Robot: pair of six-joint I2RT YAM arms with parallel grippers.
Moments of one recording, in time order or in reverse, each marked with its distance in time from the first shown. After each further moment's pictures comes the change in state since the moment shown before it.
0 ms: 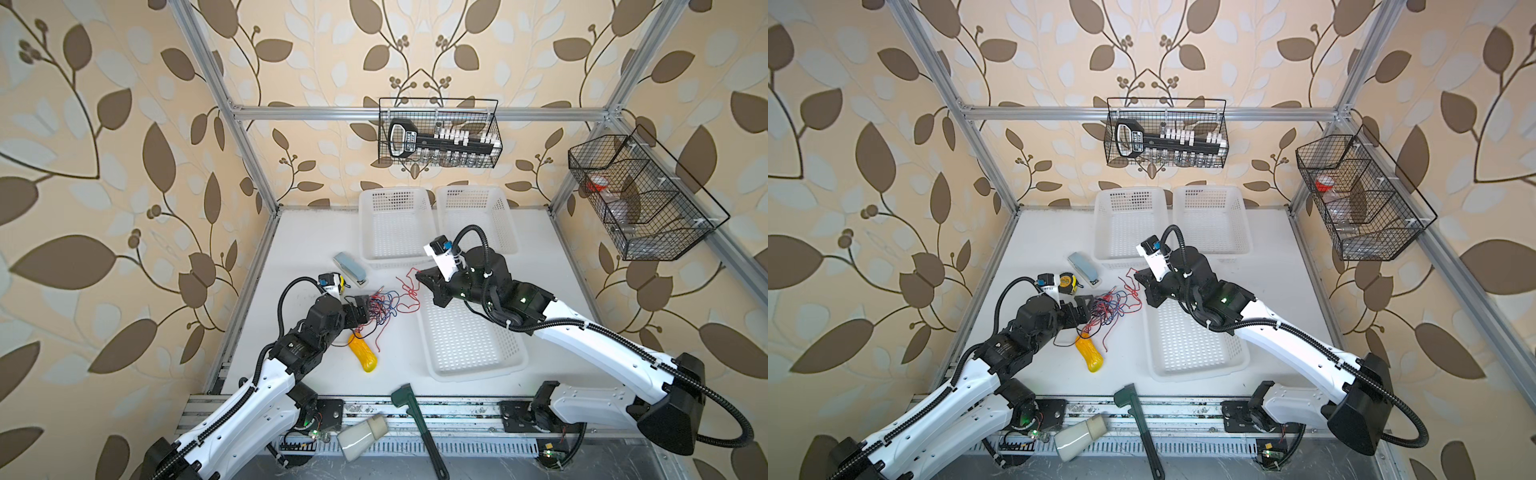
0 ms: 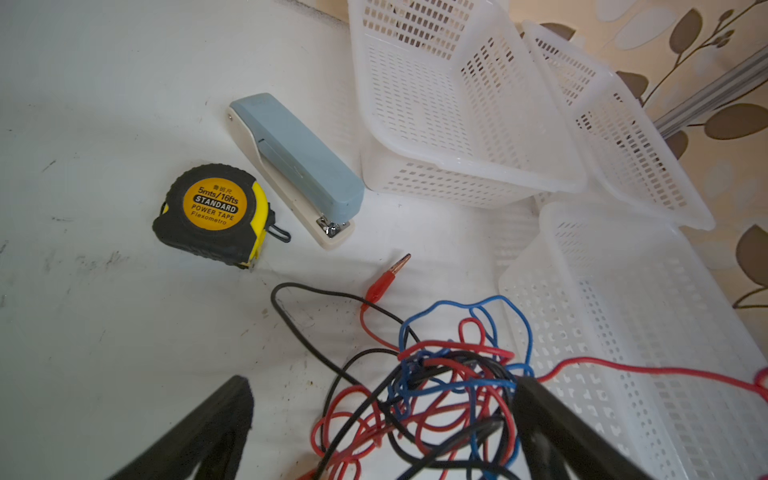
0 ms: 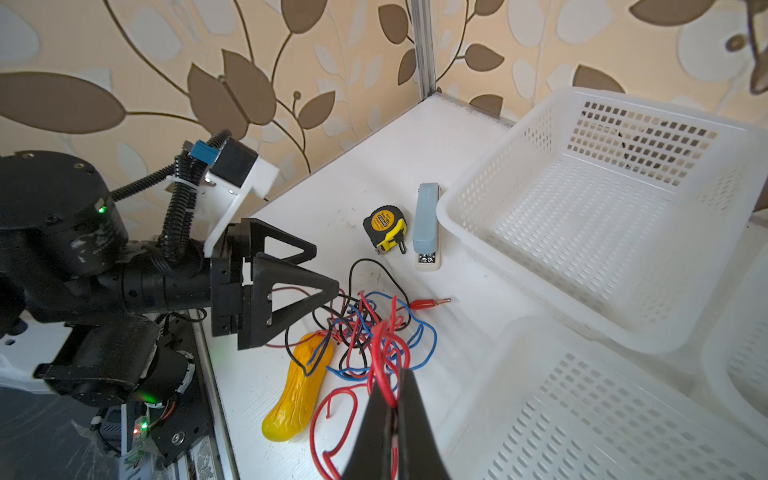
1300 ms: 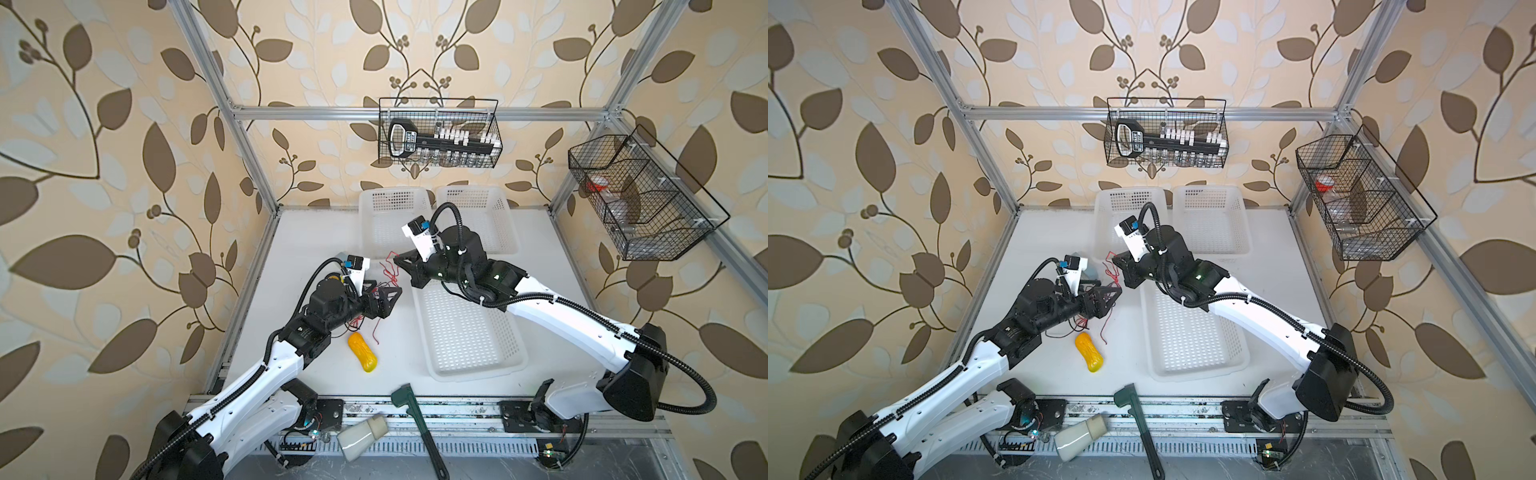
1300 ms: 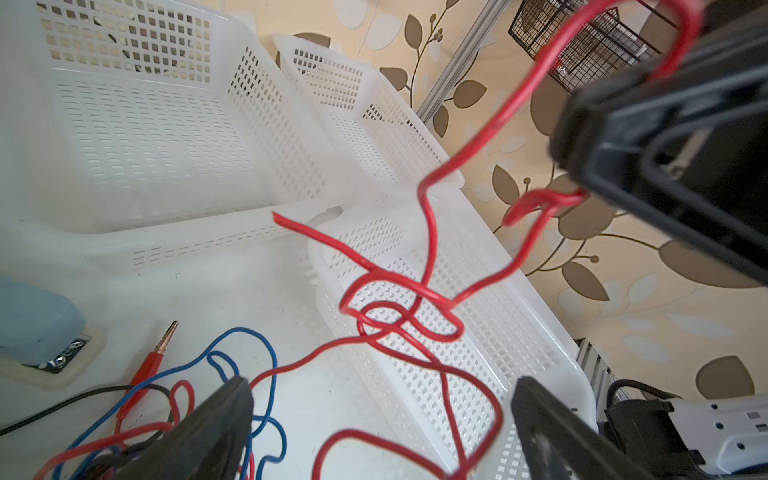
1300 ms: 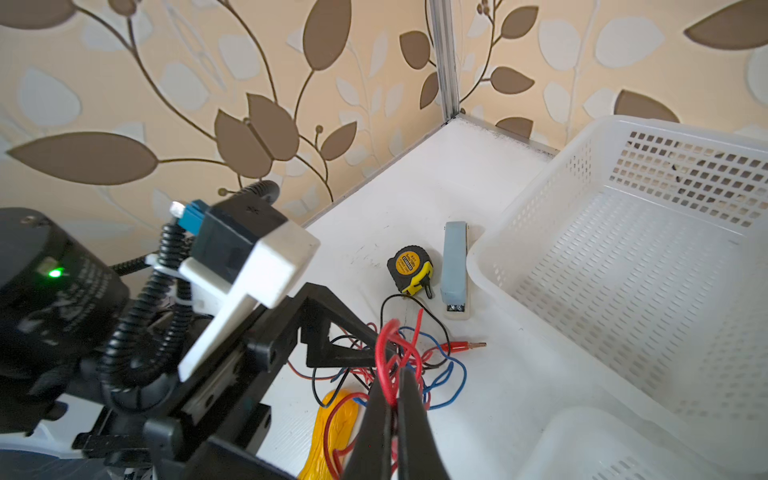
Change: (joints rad) left arm -0.002 0.189 0.120 0.296 0.462 0.123; right arm 0.011 0.208 0.239 0.004 -0.050 0.066
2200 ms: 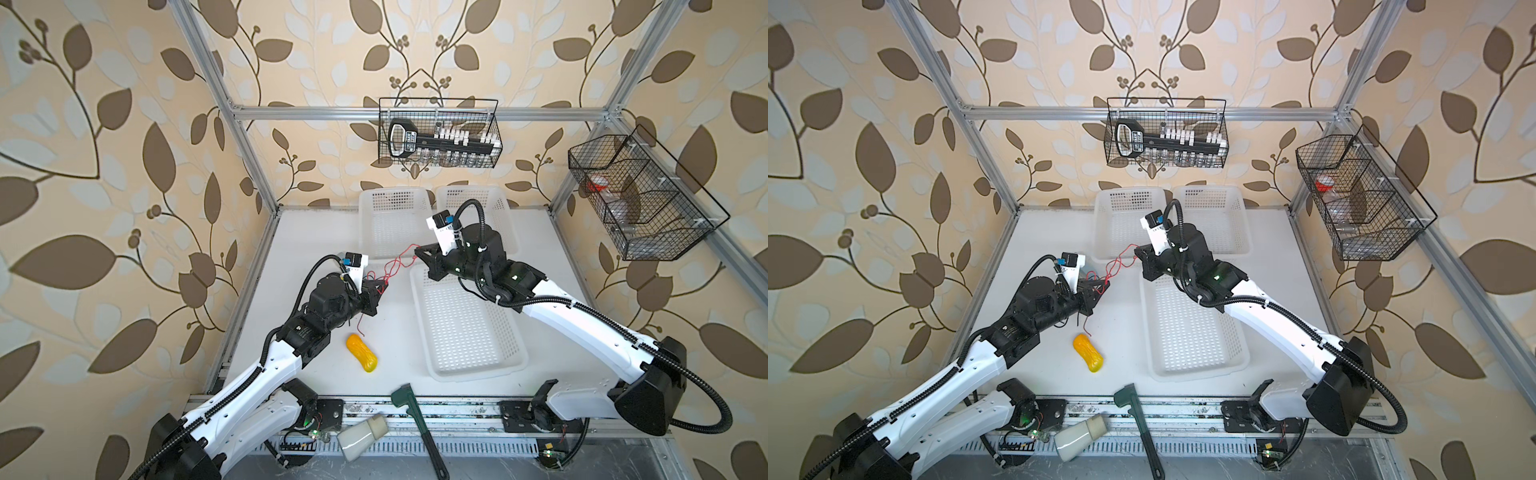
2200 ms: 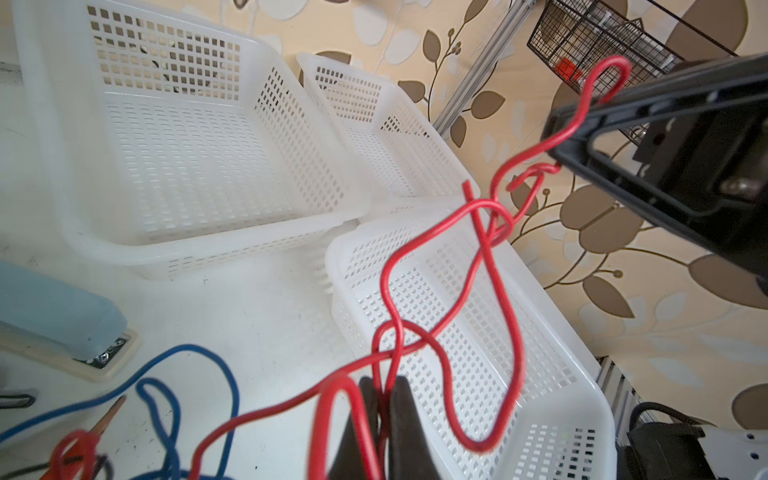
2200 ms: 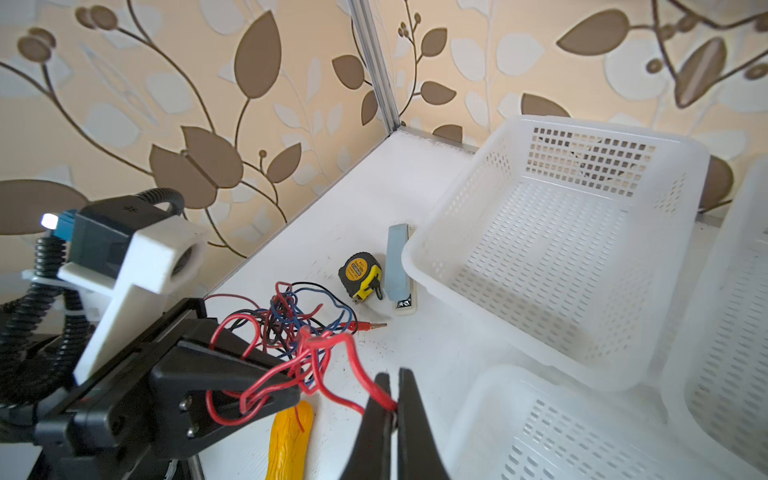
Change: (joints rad) left arm -0.014 -0.041 0.030 -0.070 -0.082 0.007; right arm -0.121 -0.103 -0.105 0.002 0.062 0.026
